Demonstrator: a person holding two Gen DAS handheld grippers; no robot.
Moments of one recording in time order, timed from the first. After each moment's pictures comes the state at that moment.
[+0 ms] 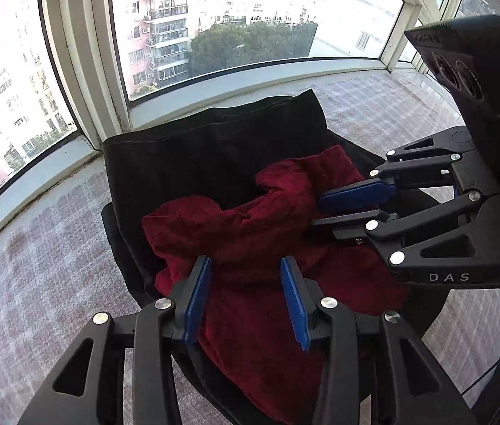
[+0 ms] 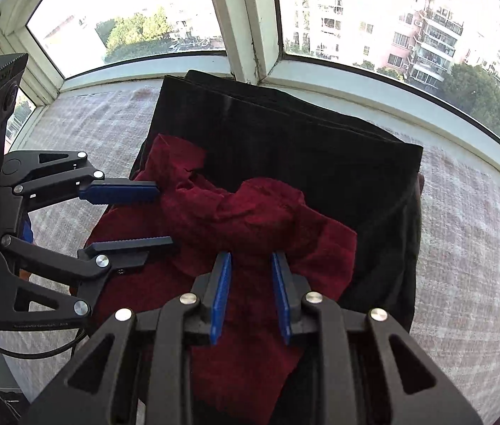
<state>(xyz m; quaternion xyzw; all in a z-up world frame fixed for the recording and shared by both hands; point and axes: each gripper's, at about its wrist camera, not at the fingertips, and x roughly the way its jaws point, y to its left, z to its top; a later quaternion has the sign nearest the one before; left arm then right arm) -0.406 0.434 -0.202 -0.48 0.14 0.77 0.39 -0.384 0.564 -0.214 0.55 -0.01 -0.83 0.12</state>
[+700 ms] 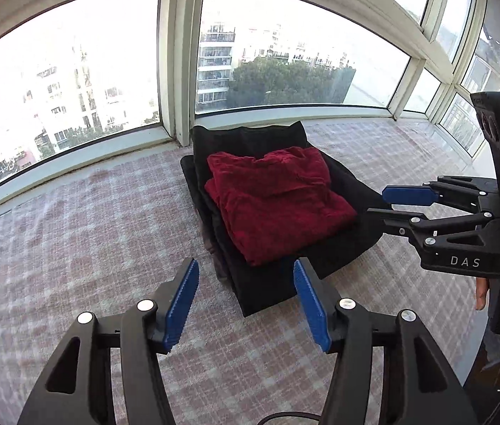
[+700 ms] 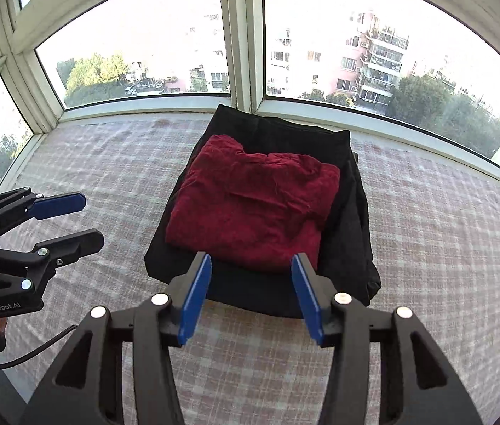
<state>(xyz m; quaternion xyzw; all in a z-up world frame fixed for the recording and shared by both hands) -0.263 0.314 -0.111 -0.42 0.07 0.85 0.32 -0.226 0.507 -0.117 0.47 -0.02 -0.88 0.01</state>
